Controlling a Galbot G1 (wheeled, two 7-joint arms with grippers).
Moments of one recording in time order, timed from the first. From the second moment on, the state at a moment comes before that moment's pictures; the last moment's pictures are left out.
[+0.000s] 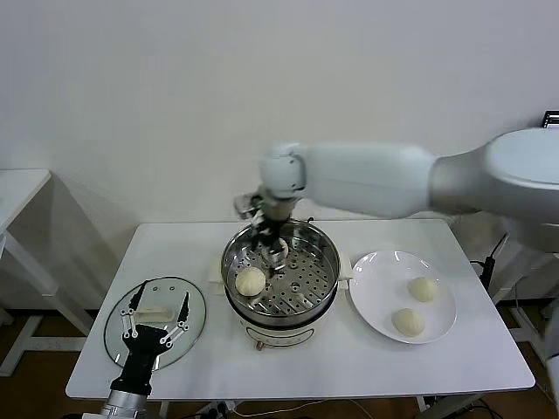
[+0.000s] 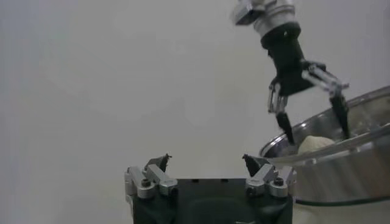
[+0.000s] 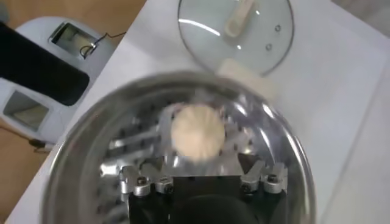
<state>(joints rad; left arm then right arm) 1.67 -1.27 -0.56 -2.01 0.24 -0.37 -0.14 0.76 1.20 -1.47 1.30 0.56 -0.25 -1.13</state>
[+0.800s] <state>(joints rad) 1.68 -1.28 -0.55 -2.00 0.25 -0.36 -0.14 0.49 0.63 -1.37 1.32 0.23 -0.10 -1.25</state>
